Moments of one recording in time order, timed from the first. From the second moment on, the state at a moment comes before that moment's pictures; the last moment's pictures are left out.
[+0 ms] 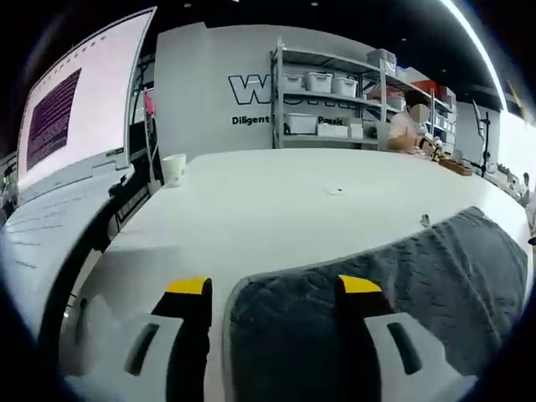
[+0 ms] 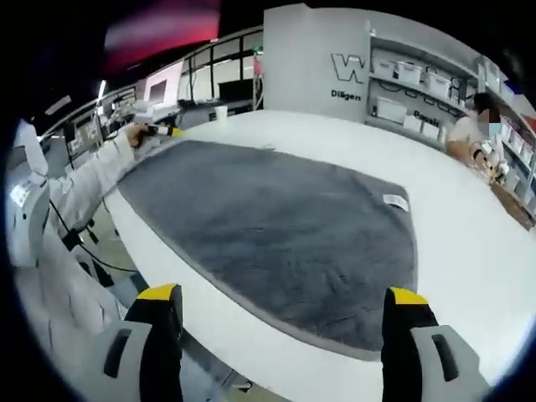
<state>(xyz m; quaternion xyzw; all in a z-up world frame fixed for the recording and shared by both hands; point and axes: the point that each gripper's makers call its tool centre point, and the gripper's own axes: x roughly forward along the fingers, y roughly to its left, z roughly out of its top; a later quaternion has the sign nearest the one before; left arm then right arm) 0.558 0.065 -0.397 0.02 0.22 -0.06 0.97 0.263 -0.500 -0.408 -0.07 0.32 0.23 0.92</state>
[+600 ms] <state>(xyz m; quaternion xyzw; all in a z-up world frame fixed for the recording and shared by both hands) 0.574 0.091 -0.436 0.07 0.26 -0.04 0.96 0.256 -0.488 -0.405 -0.10 0.32 0.24 0.91</state>
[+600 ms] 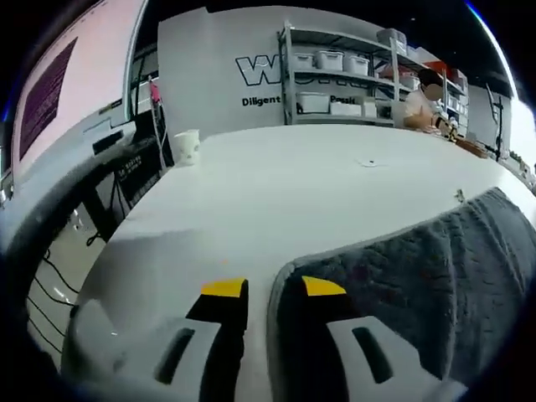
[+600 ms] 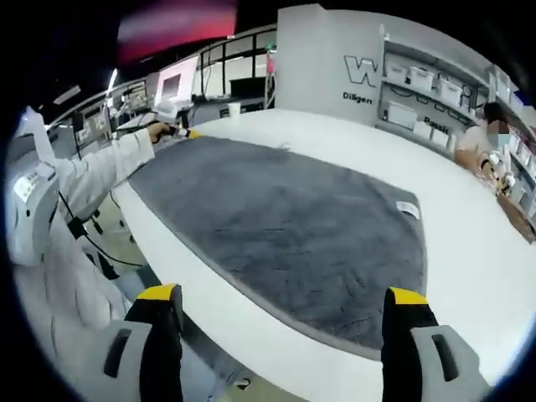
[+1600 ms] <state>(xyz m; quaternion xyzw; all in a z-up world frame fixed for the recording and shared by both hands) 0.583 0.095 -0.425 0.27 0.23 -0.02 0.94 0.254 -0.492 -0.404 -0.11 0.32 0.23 0.91</state>
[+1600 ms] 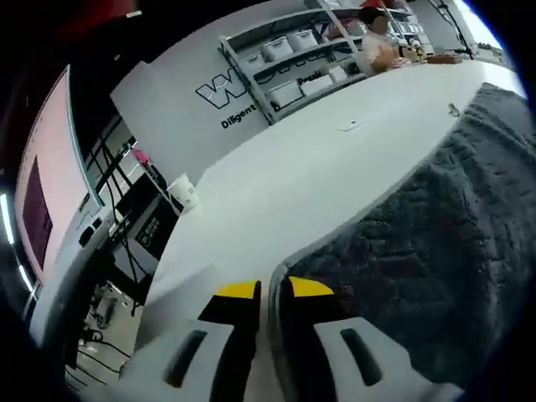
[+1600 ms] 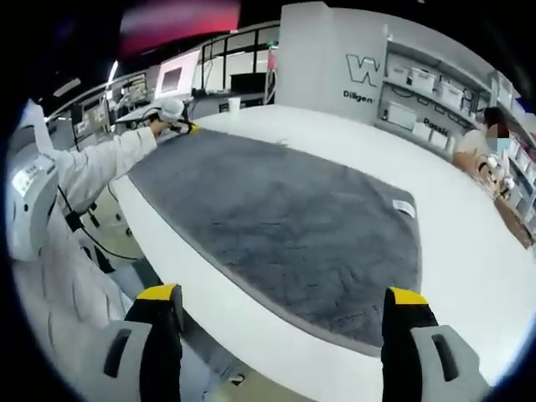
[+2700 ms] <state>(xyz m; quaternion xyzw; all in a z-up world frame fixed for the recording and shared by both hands) 0.412 -0.031 -0.385 0.02 0.23 -0.22 0.95 0.257 -0.502 -0.402 -0.10 0.32 0.22 0.92</state>
